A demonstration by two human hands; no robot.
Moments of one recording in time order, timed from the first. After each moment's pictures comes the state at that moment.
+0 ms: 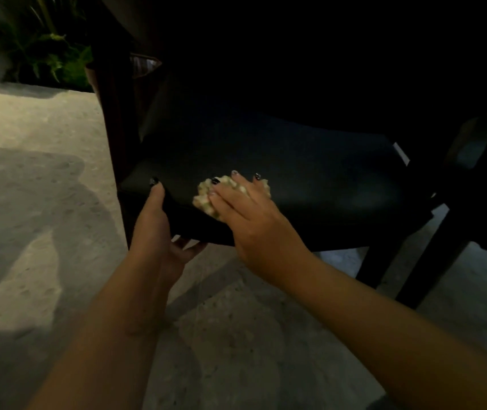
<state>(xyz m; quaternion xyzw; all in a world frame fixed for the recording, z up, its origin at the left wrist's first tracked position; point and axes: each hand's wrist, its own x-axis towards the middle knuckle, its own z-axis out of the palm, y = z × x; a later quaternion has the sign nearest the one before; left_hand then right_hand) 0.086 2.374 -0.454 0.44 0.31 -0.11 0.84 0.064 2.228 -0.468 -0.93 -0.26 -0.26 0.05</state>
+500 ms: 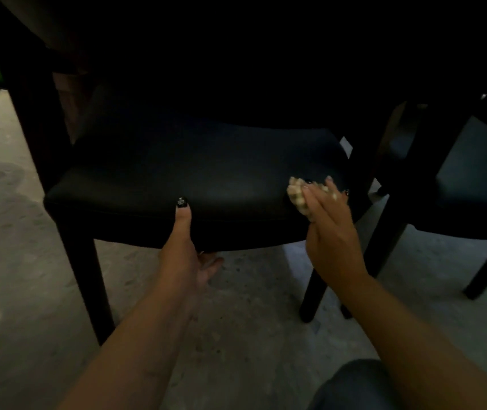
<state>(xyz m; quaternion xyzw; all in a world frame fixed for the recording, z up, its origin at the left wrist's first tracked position) 0.056 2.292 -0.473 0.44 0.22 -0.20 0.85 0.018 2.076 -0.494 -0.93 -0.04 -0.36 0.09</state>
